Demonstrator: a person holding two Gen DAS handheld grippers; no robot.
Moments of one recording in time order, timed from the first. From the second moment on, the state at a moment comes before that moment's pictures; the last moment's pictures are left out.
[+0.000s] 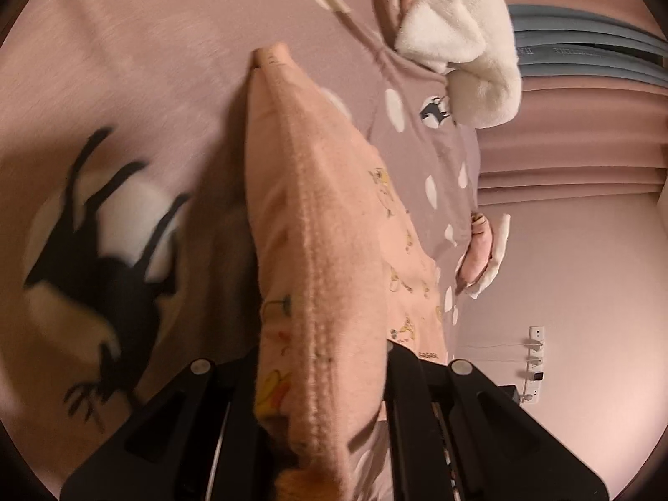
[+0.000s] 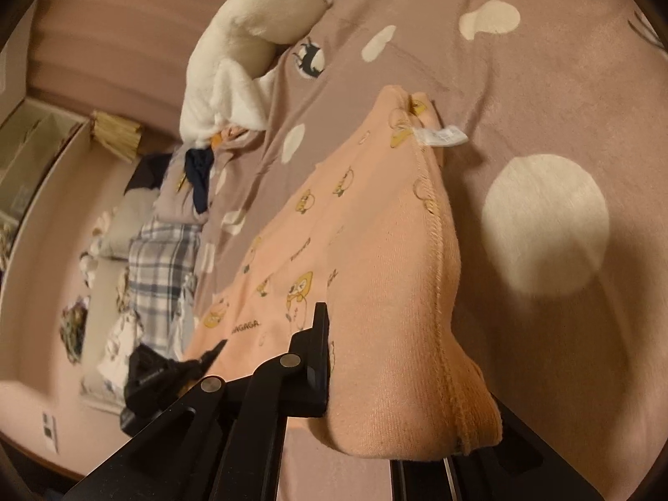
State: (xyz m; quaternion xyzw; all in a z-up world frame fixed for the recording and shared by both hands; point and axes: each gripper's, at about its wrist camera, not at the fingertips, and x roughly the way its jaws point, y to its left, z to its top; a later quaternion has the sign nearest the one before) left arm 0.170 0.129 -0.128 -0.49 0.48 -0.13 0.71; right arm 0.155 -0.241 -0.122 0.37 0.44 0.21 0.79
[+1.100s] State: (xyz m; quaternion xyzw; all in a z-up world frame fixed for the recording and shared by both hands) left arm 0.064 0.130 -0.105 -0.23 0.48 0.01 0.85; right arm 0.085 -0.206 -0.136 0.25 0.48 0.18 0.83
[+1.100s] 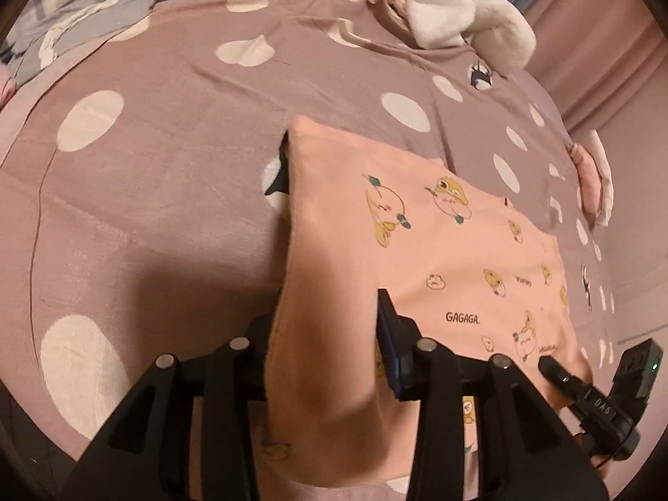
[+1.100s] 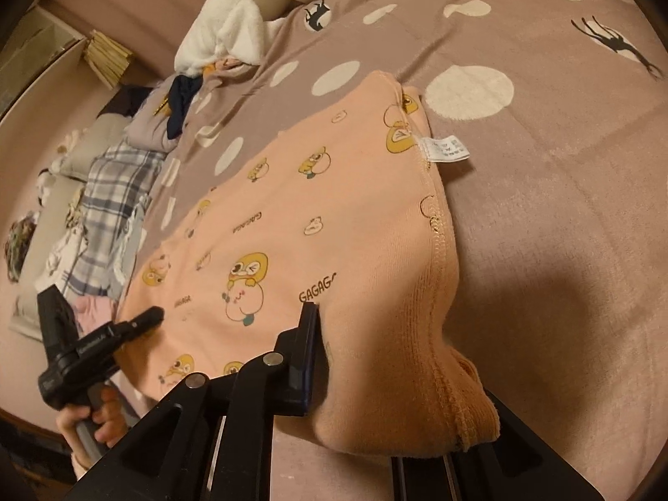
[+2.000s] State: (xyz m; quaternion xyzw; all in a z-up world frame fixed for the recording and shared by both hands) left arm 0.040 0.125 -0.070 -0.10 0.43 0.14 0.89; right arm 0.102 -0.237 -0.114 0.15 0.45 -0.03 0.88
